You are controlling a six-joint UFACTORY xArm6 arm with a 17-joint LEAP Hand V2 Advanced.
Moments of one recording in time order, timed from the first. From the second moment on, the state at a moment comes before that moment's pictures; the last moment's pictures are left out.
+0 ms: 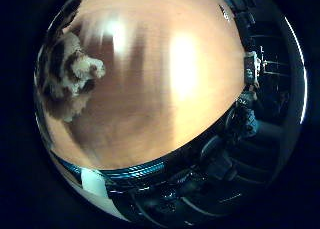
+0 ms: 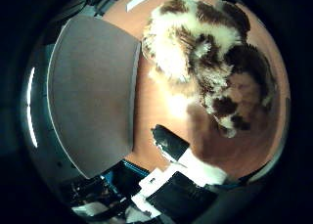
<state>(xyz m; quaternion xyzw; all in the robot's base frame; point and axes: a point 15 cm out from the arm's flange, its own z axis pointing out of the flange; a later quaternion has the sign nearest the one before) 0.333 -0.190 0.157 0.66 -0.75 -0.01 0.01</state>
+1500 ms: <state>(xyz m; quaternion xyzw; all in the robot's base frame) 0.318 -0.141 0.453 0.72 -0.69 0.05 0.00</state>
